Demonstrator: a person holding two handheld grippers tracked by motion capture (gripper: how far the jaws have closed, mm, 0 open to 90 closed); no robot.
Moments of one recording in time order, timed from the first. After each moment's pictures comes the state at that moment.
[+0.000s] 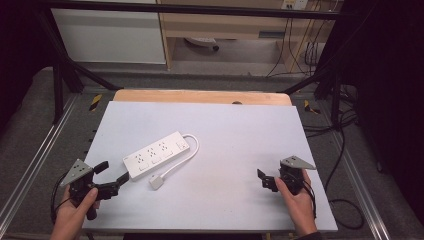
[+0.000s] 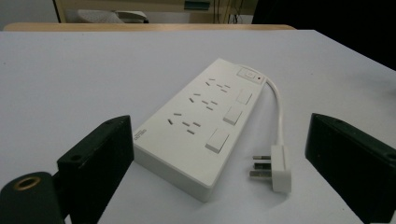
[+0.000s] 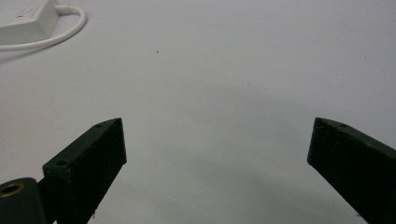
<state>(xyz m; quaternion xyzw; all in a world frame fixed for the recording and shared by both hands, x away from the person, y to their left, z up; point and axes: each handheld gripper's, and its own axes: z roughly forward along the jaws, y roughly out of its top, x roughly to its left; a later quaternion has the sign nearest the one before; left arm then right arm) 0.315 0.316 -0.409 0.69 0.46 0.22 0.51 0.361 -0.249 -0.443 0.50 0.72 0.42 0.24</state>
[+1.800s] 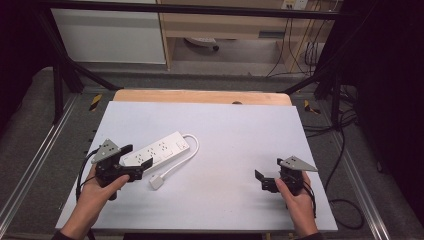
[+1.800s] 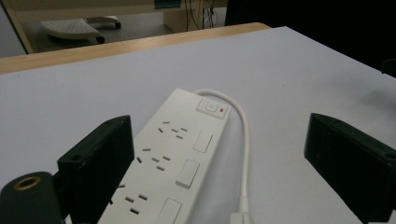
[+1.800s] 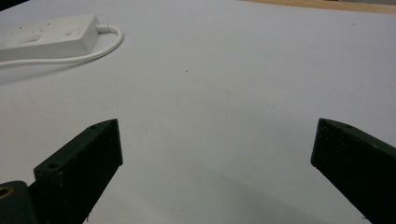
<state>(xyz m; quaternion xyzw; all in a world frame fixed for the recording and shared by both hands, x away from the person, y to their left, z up) 0.357 0.254 -0.375 0.73 0.40 0.21 0.51 0.355 -0.247 -0.437 0.46 0.73 0.46 0.23</state>
